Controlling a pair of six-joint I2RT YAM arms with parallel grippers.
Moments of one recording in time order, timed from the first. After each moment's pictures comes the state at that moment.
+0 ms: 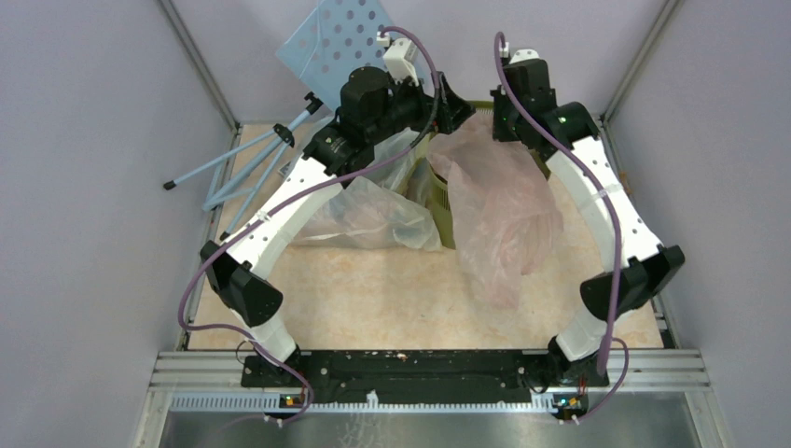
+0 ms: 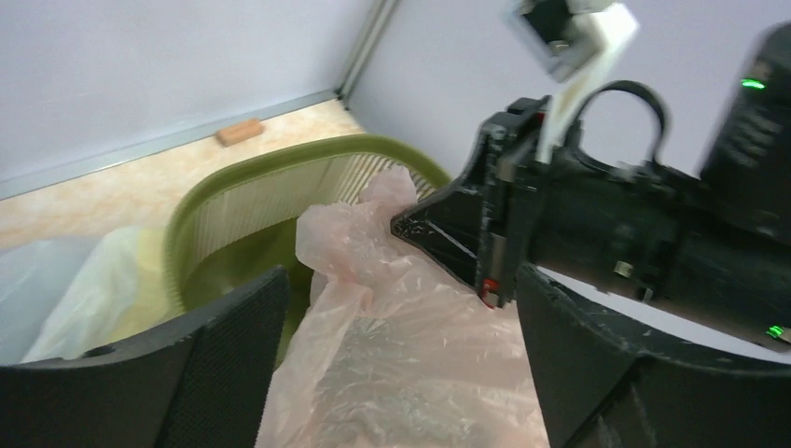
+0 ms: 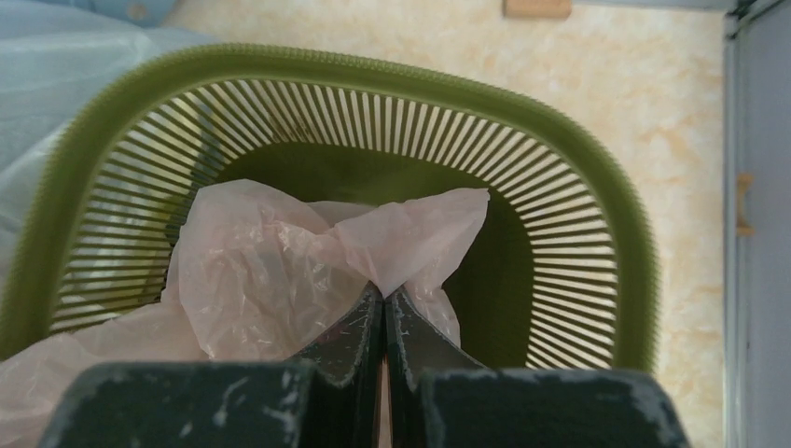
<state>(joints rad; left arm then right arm) -0.66 1.71 1.90 -0.23 0.21 -0.49 0.44 1.65 1.98 -0.93 0.33 0.20</state>
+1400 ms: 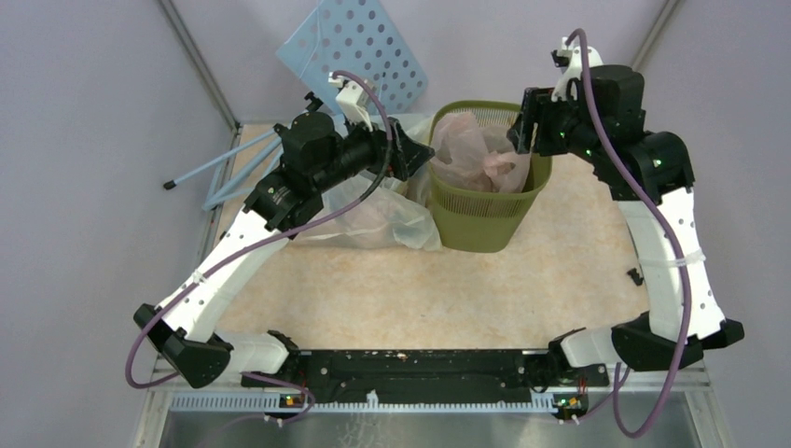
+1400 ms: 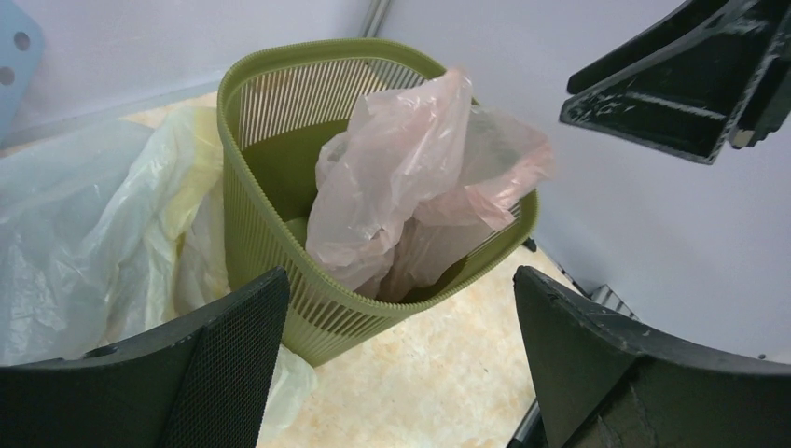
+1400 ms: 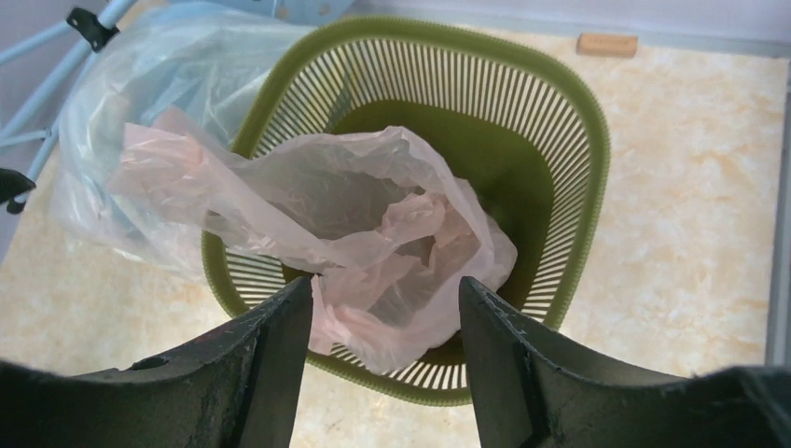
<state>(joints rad) -0.66 1.29 1.51 -0.29 0.22 -0.42 0.40 1.36 2.02 -1.08 0.07 0.19</state>
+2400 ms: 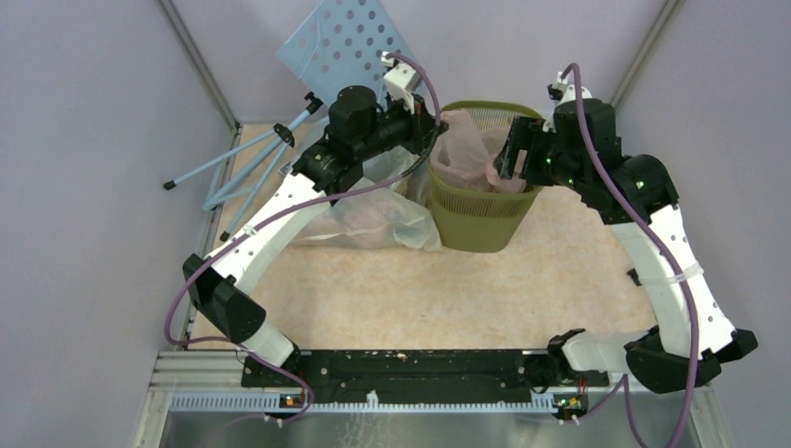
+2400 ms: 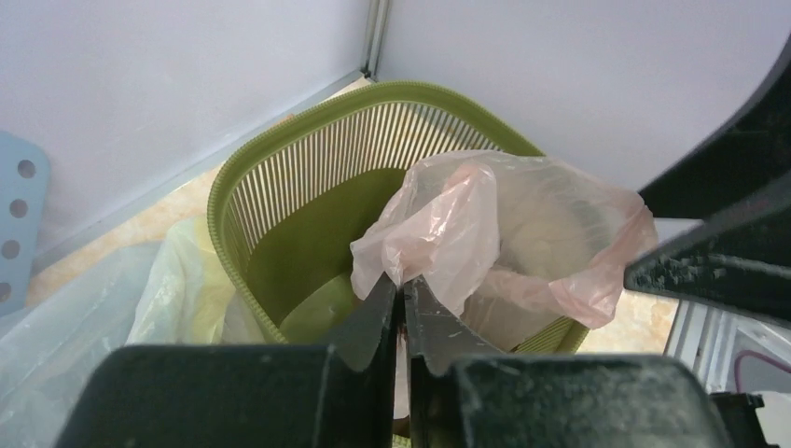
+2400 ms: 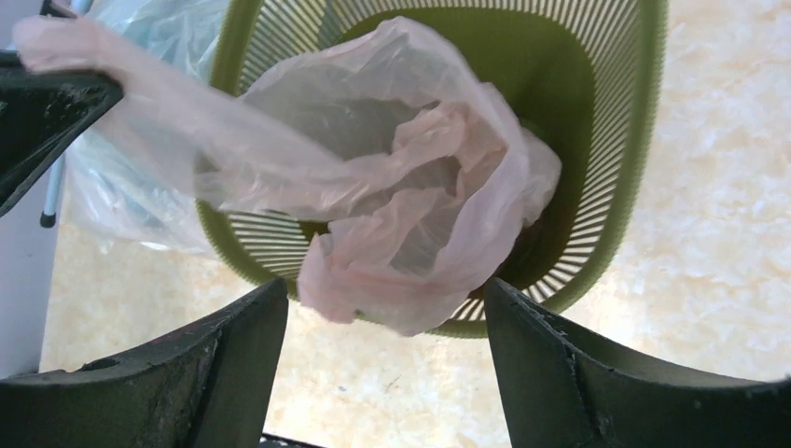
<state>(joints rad) -0.66 1.58 1.69 -0.17 0.31 -0.21 0.47 1.26 1.78 -1.08 0.17 0.42</state>
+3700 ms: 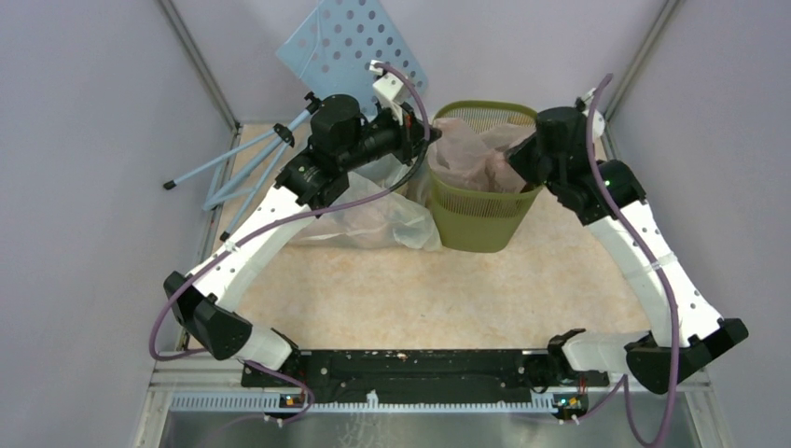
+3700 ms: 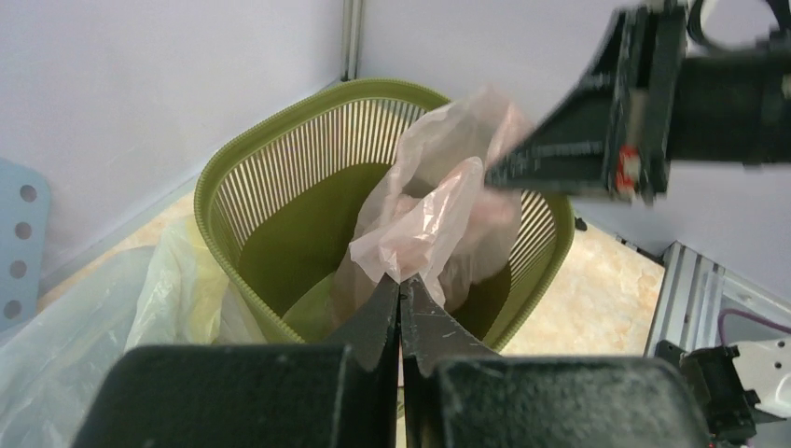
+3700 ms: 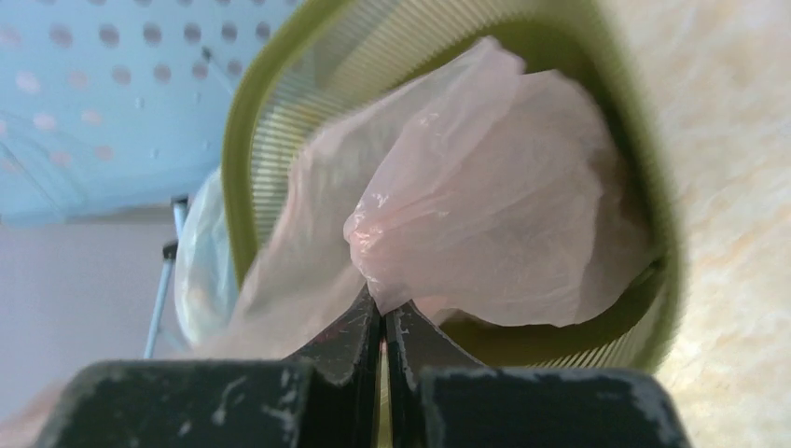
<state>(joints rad) -0.66 1.48 1.61 -0.15 0.36 -0.17 0.52 1.25 1.56 -0.86 0.41 1.05</state>
